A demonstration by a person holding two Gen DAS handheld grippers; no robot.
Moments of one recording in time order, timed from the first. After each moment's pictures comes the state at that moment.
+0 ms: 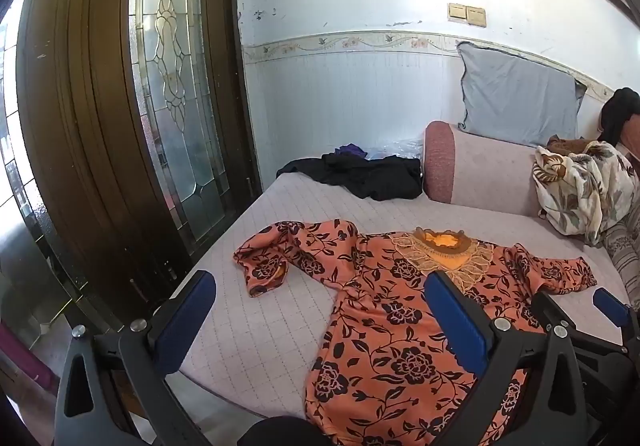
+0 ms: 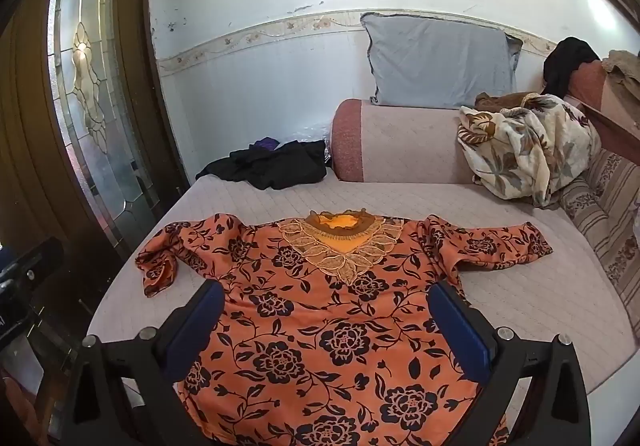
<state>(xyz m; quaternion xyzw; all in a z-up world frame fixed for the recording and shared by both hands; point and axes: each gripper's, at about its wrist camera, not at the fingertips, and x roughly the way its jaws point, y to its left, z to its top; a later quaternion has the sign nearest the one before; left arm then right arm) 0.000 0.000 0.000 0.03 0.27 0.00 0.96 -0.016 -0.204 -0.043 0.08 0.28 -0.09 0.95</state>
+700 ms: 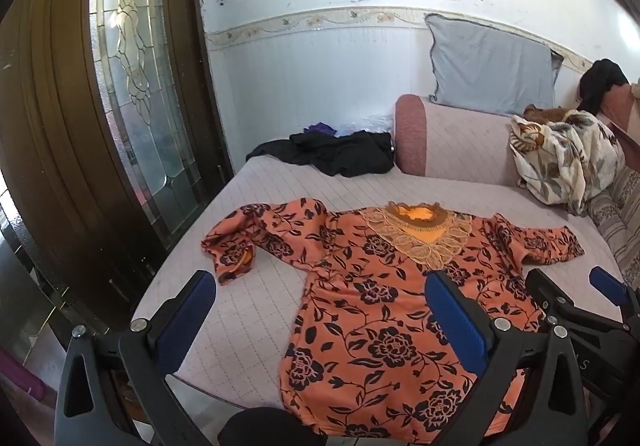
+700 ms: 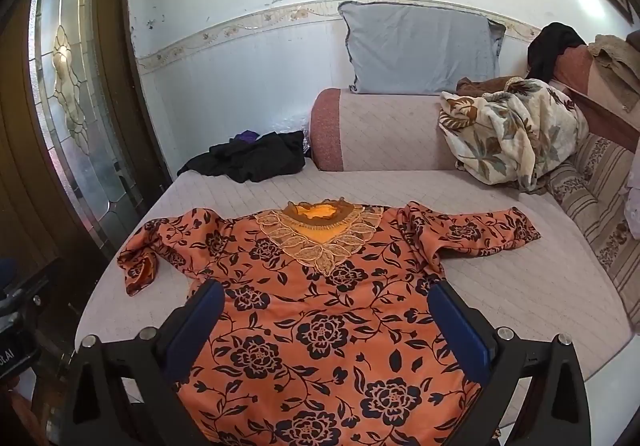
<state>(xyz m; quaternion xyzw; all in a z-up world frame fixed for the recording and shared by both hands) 0.007 -0.034 -0.024 0.06 0.30 -0.05 0.95 -0.013 -0.224 -0.055 0.10 0.30 -0.12 0.94</state>
